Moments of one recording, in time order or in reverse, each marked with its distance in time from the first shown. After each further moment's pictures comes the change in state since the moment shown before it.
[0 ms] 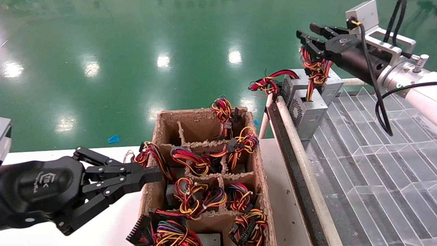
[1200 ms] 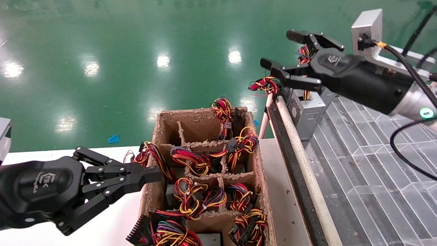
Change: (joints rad) left arm 0.000 0.000 0.000 0.000 0.000 0.000 0.000; right arm -0.236 0.189 0.153 0.504 -0.087 -0.294 0.268
